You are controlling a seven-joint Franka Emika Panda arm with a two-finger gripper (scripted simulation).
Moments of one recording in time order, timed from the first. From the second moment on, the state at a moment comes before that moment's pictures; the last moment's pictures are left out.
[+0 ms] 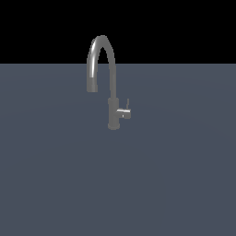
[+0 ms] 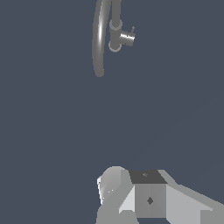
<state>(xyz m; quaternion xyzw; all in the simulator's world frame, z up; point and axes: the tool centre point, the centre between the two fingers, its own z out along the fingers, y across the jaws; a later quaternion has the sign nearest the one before) -0.259 0.004 0.479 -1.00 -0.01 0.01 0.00</state>
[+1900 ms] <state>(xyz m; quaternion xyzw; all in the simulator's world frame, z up) -0.104 0.005 0.436 -0.95 0.19 0.17 0.19</state>
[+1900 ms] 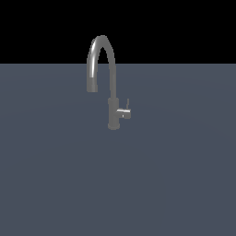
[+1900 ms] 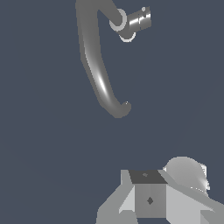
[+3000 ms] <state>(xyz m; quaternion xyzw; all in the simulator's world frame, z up) 0.023 -0.027 0.341 -0.80 0.37 0.30 0.37</state>
